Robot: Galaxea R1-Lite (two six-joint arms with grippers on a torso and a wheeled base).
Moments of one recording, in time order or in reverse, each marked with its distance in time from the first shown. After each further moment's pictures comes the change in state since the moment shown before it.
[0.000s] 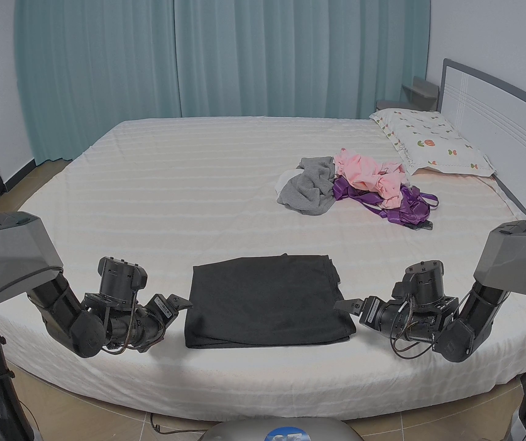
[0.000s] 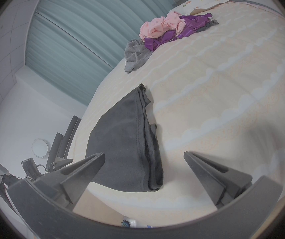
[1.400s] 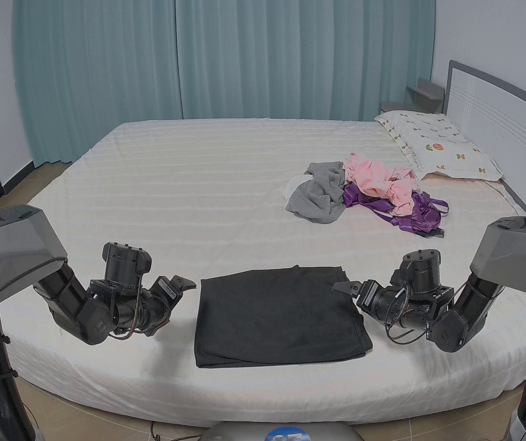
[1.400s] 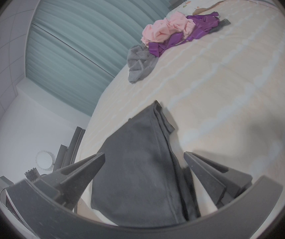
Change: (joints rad) left arm 0.007 0.020 -0.102 0.003 0.008 -0.041; right arm -0.015 0.023 -0.093 0.000 -0.011 0.072
